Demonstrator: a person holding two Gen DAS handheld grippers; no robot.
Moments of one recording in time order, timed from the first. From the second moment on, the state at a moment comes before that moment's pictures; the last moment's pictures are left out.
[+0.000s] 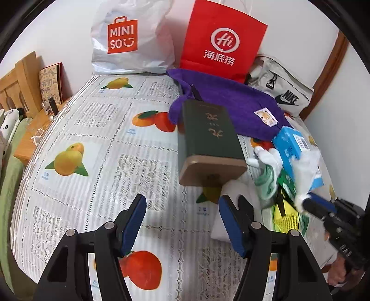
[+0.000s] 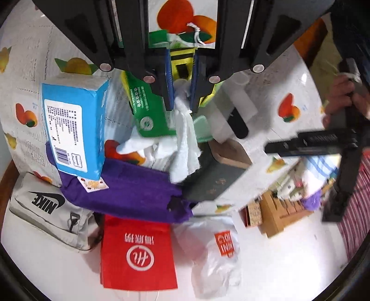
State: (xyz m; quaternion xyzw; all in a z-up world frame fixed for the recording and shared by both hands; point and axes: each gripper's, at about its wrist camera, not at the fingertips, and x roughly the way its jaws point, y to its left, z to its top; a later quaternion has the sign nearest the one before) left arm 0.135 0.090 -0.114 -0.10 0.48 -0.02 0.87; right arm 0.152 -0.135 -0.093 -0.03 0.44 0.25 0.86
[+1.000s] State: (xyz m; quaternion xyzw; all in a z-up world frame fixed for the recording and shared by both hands) left arm 0.128 0.010 -0.165 0.02 0.50 -0.08 0.86; right arm 0.104 -0.249 -0.147 0.02 0.49 0.12 0.86
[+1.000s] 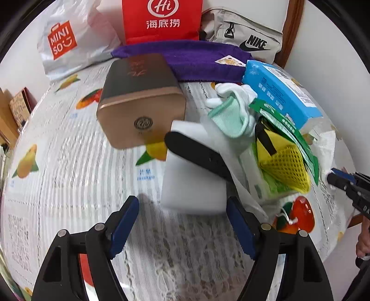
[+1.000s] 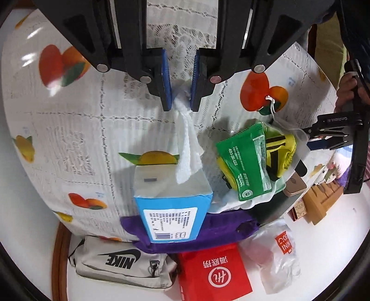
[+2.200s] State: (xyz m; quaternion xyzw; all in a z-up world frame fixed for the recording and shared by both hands) left arm 0.097 0.059 -0.103 -0.03 0.43 -0.03 0.90; right arm 0.093 -0.249 -0.104 0.04 0.45 0.12 0.89
